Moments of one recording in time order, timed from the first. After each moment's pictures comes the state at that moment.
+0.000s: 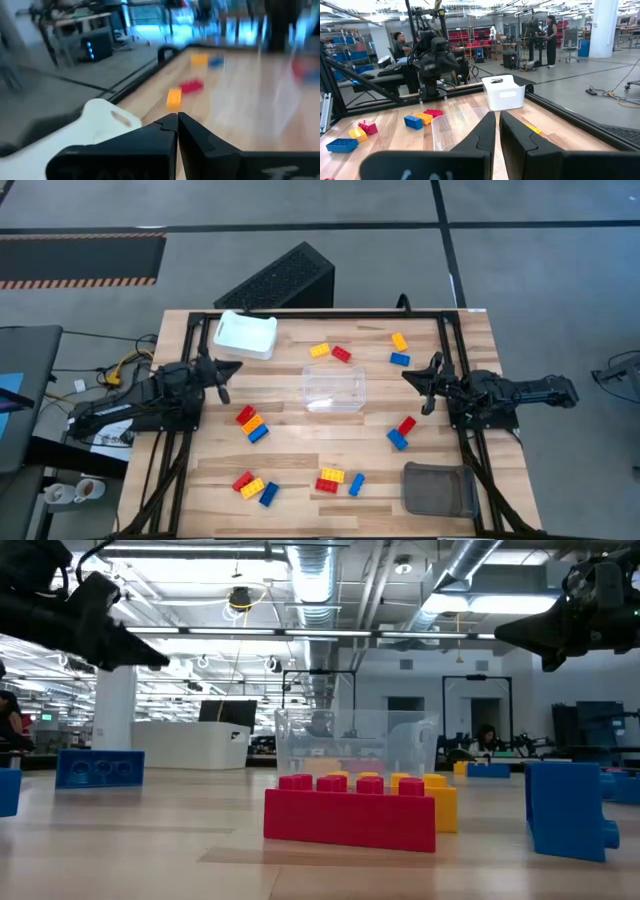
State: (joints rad) left arm 0.27 0.01 0.10 -0.23 -0.25 -0.02; right arm 0.07 0.01 0.01 0.07 0.39 0.08
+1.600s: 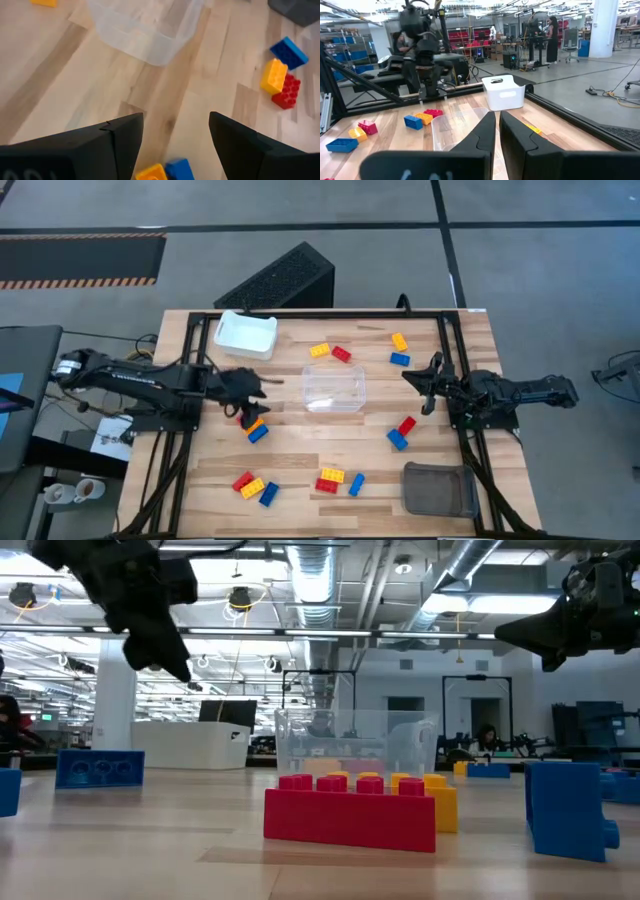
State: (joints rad) left arm -0.08 0.97 0.61 -0.44 -0.08 -0.49; right arm 0.07 0.01 0.01 0.07 0.39 0.08
